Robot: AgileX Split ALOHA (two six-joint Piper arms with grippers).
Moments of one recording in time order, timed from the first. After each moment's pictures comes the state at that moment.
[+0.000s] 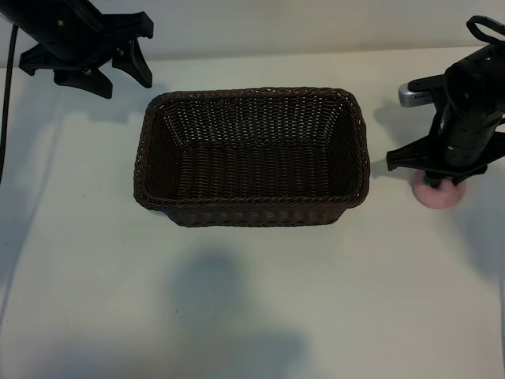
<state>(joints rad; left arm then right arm) -0.13 1.91 -1.69 -0.33 1.10 -0.06 0.34 1.94 -1.15 -0.22 0.70 0.42</state>
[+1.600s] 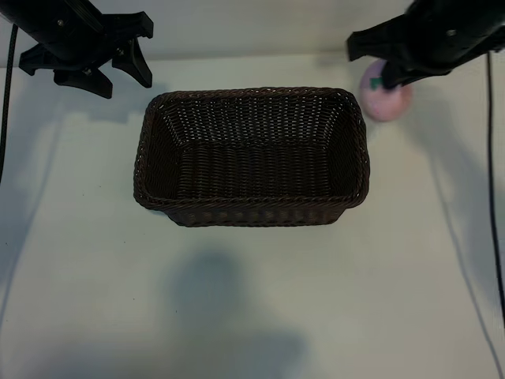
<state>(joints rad) -0.13 1.91 -1.69 -0.33 1.10 -0.06 0.44 1.69 -1.50 0.15 0.98 0.14</state>
